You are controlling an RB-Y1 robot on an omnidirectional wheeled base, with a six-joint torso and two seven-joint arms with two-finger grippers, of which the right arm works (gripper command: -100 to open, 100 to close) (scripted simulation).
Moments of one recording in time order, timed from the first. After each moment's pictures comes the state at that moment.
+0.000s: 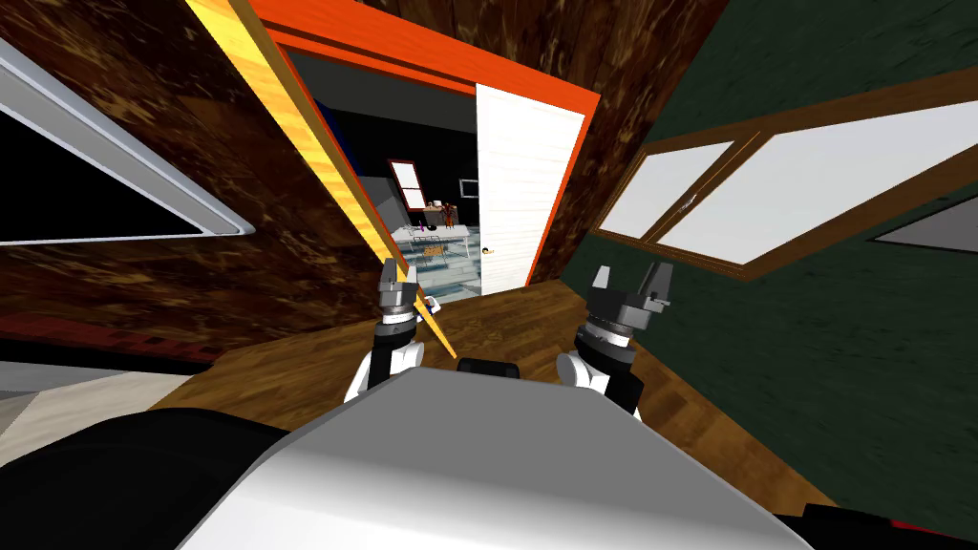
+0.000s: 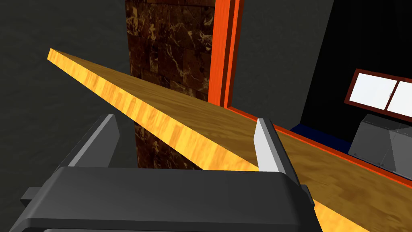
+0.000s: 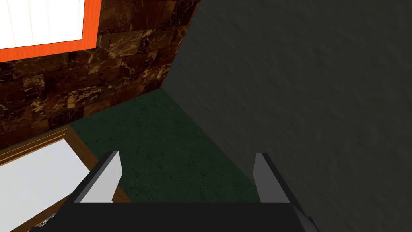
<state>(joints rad) 0.51 0.03 0.07 -2.38 -0.12 -0.60 0.13</state>
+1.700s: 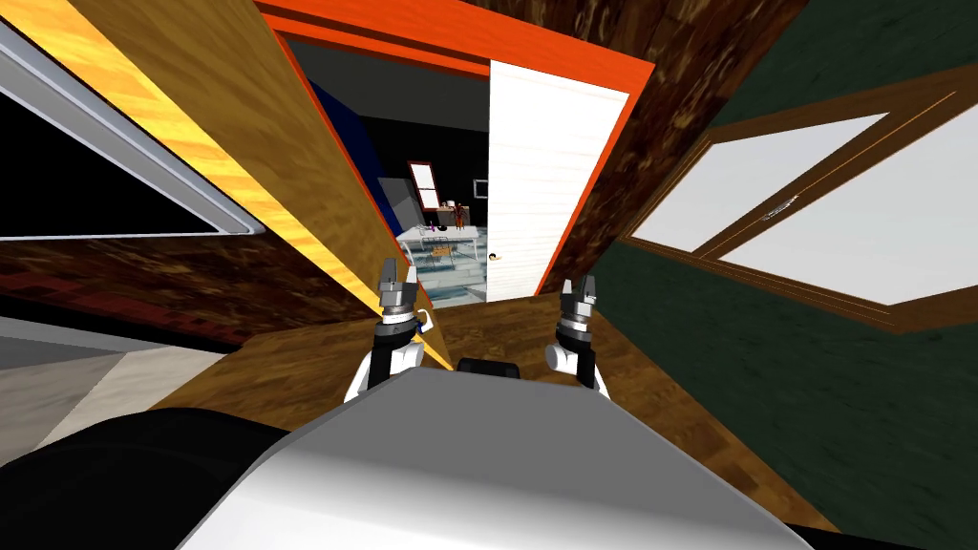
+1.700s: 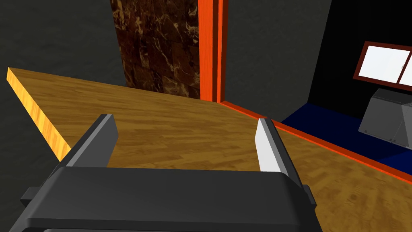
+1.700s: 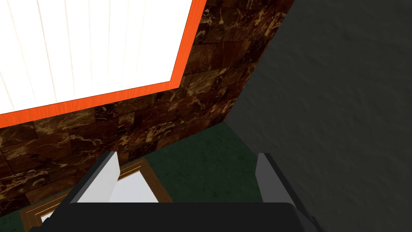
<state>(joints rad) 0.35 -0.04 0.03 -1.98 -0.15 -0.65 0.14</state>
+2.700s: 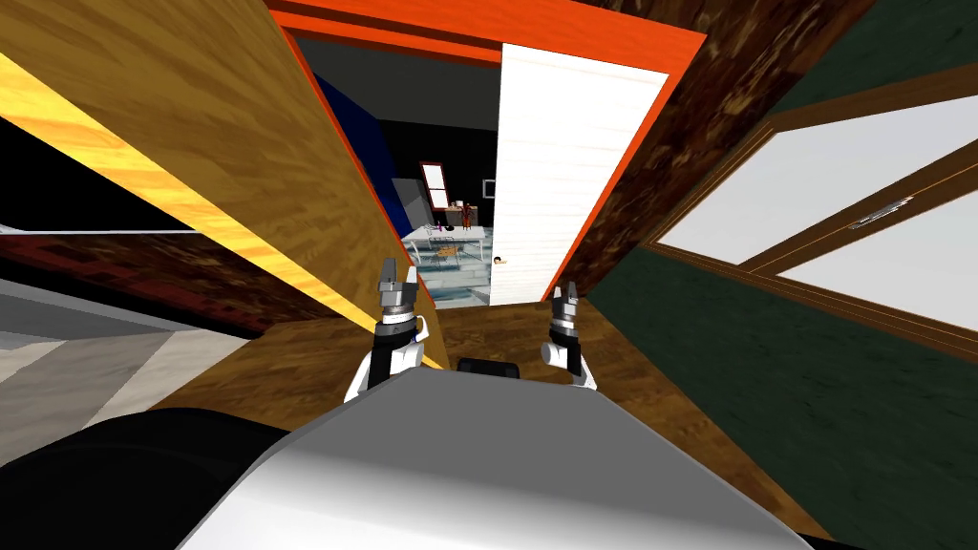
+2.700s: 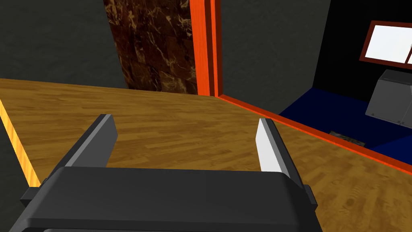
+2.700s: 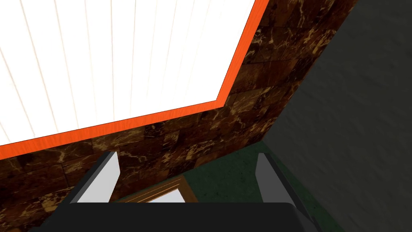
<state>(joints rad) 0.24 -0.06 0.00 -1.71 -0.17 -0.69 0.15</state>
